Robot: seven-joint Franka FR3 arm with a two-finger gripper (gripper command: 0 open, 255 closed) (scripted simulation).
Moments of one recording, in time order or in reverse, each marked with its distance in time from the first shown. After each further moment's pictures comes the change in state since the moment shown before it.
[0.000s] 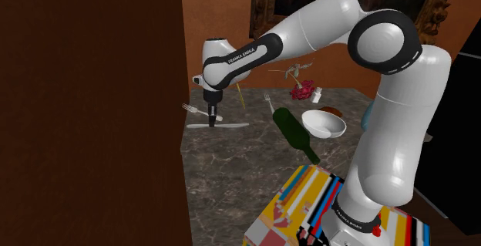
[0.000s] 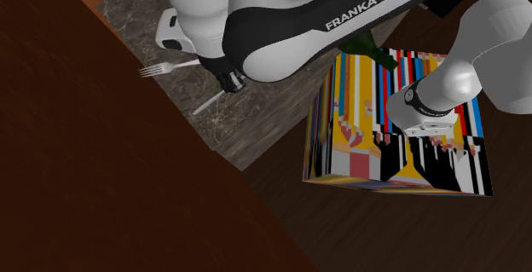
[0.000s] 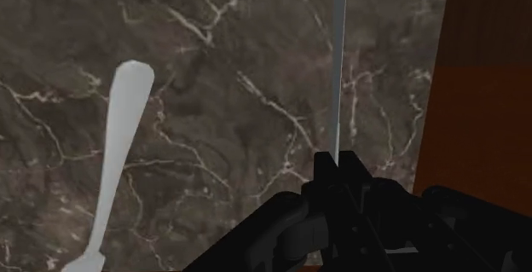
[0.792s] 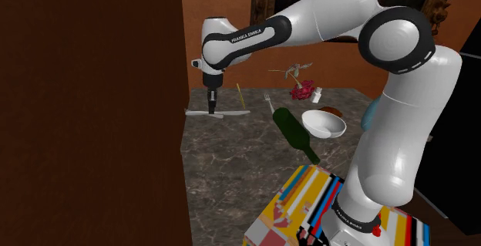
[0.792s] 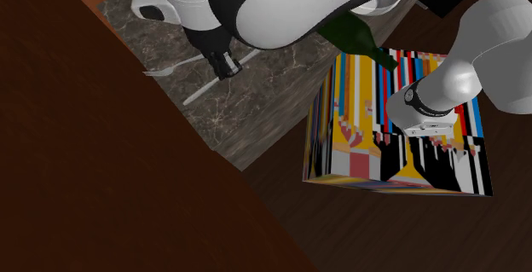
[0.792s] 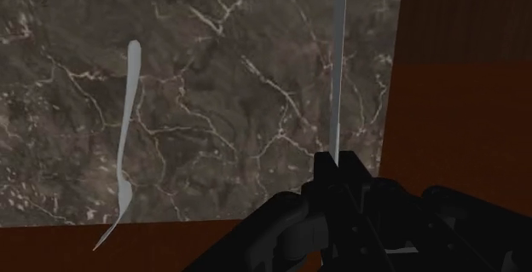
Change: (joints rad) arm 0.000 -0.057 -0.001 0.097 -0.007 -0.154 0.008
